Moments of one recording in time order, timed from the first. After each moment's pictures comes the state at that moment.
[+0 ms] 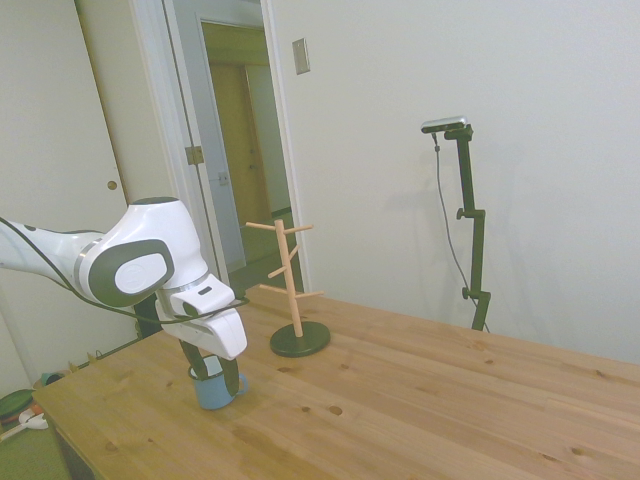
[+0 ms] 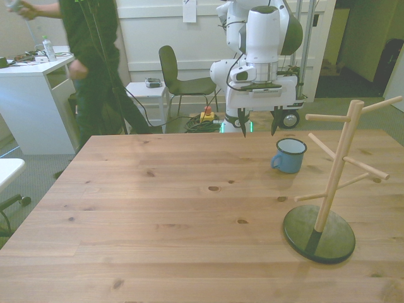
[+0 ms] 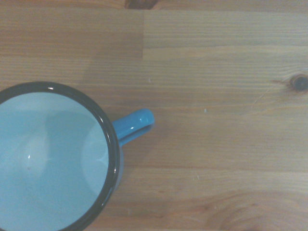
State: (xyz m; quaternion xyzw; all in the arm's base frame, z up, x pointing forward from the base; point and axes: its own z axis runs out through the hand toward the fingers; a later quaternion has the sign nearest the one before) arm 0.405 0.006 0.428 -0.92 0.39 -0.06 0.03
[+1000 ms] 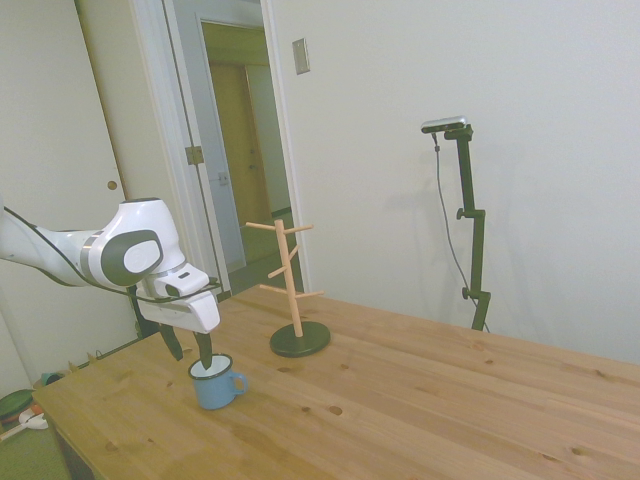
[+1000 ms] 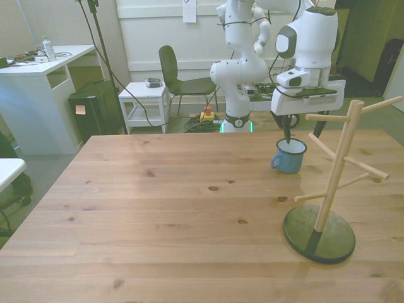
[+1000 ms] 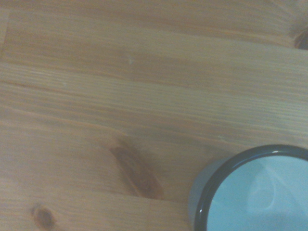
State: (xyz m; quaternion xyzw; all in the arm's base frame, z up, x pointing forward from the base) arm 0.441 0.137 0.421 -0.94 0.33 -0.05 0.02
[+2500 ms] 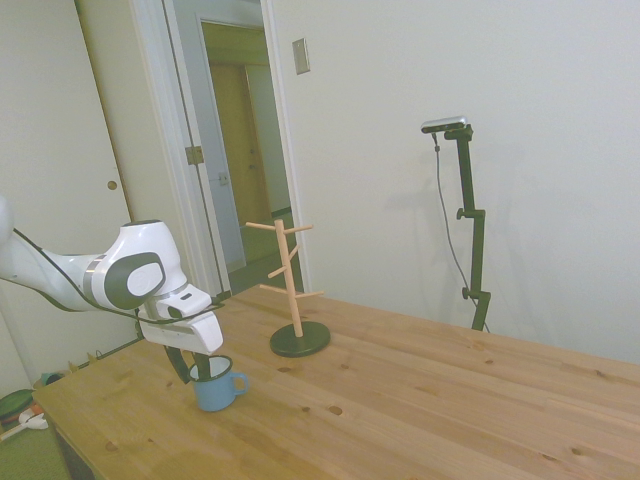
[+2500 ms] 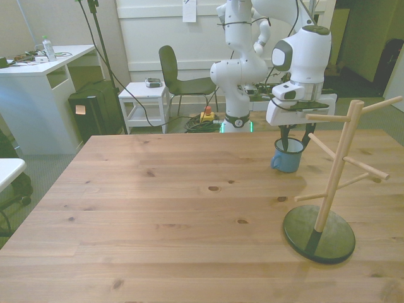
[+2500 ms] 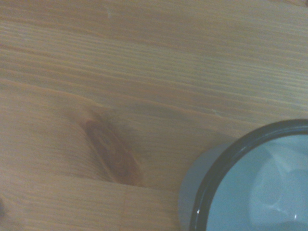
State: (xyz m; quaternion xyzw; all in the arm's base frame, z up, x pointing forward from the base) arm 0.436 0.127 0.383 -0.95 0.32 -0.05 0.00
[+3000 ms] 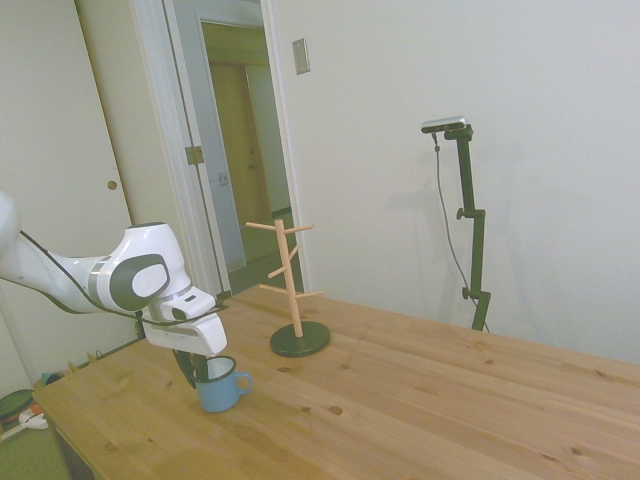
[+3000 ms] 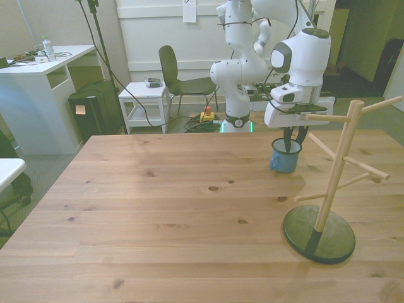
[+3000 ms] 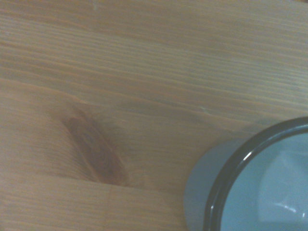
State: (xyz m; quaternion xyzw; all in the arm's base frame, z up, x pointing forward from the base) arm 0.438 0.118 0.379 -0.94 0.33 -0.05 -0.01
